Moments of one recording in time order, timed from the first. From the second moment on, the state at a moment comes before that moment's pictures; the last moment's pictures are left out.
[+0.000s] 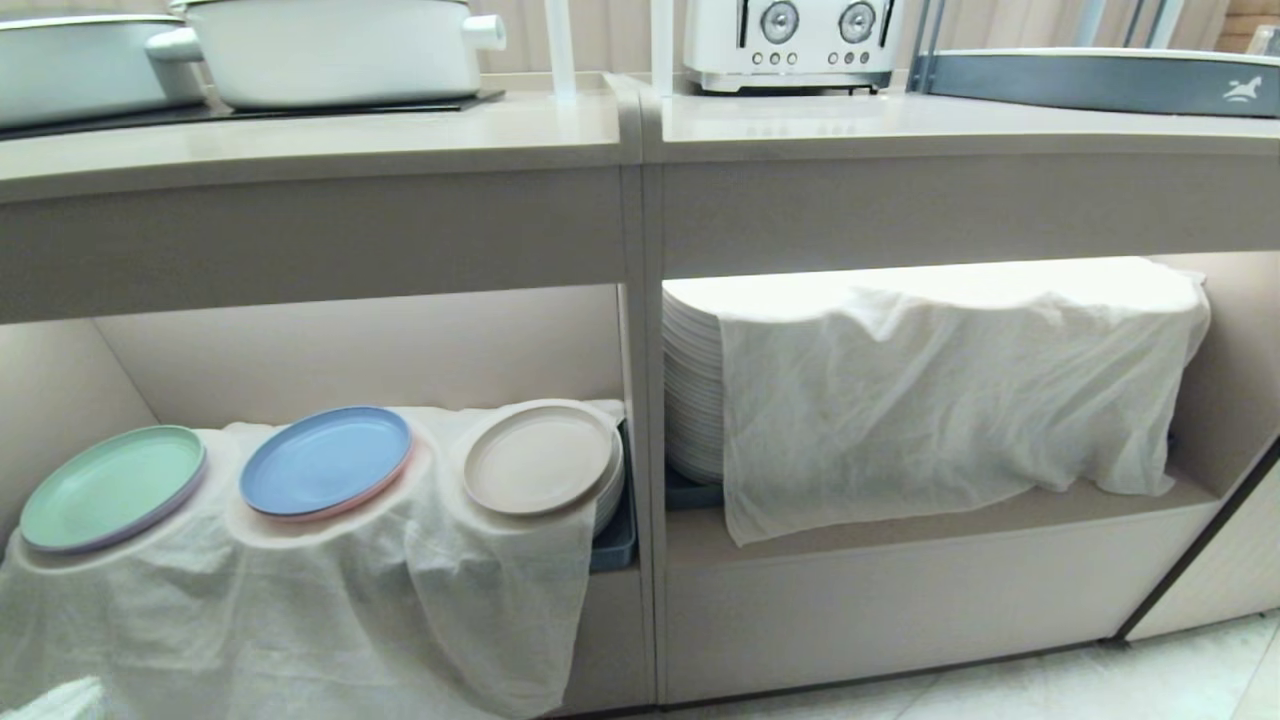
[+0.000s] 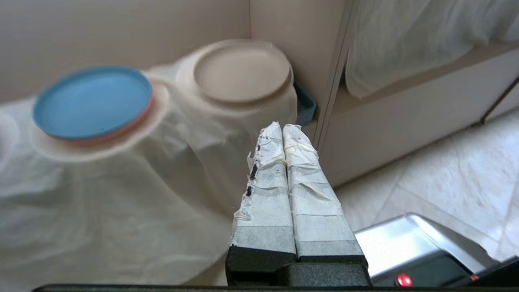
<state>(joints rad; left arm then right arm) -0.01 0.40 -0.34 0.09 -0.34 0.05 0.00 0.00 0.00 0.00 0.00 0.00</state>
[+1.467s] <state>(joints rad) -0.36 1.70 -0.53 -0.32 0.21 -0.62 0.00 0.00 0.00 0.00 0.00 0.00</state>
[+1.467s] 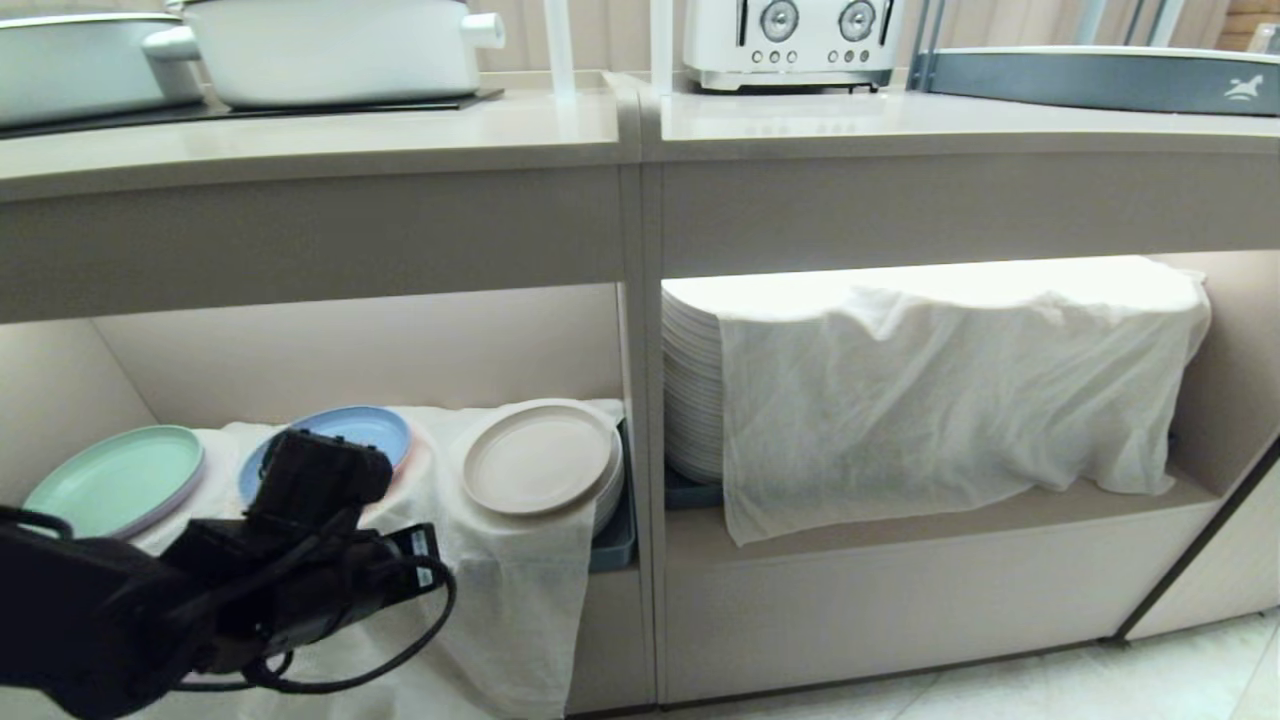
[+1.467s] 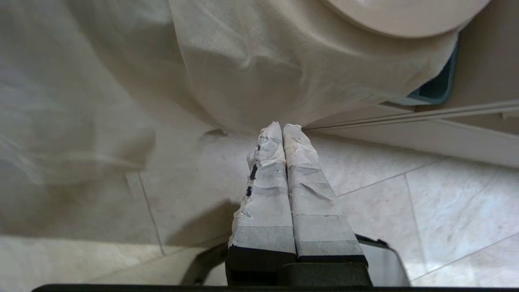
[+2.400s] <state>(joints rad) -0.38 1.89 -0.87 -0.09 0.26 -0.89 0.00 0.00 0.00 0.00 0.00 0.00</state>
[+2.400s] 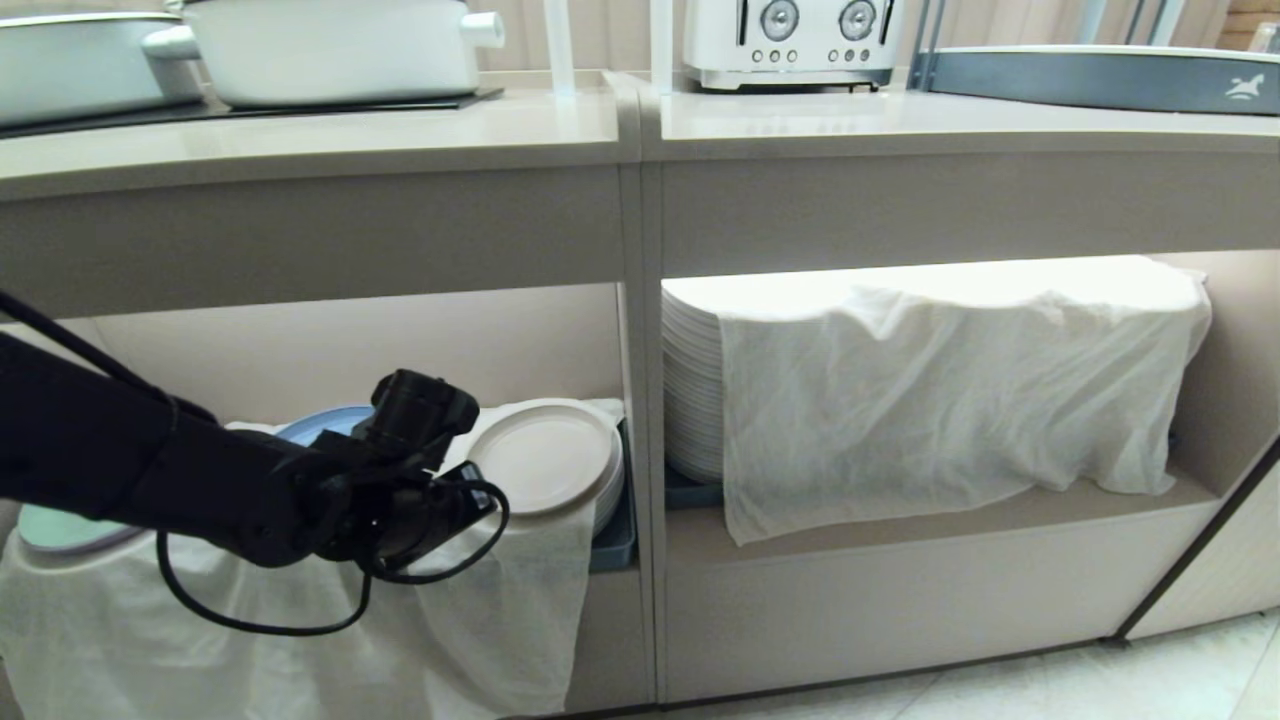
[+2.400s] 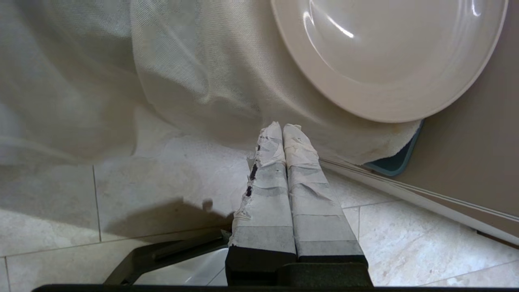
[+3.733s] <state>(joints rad) -0.38 2.03 -1.00 -0.10 0.27 -0.94 0.00 0.00 0.00 0.00 0.00 0.00</state>
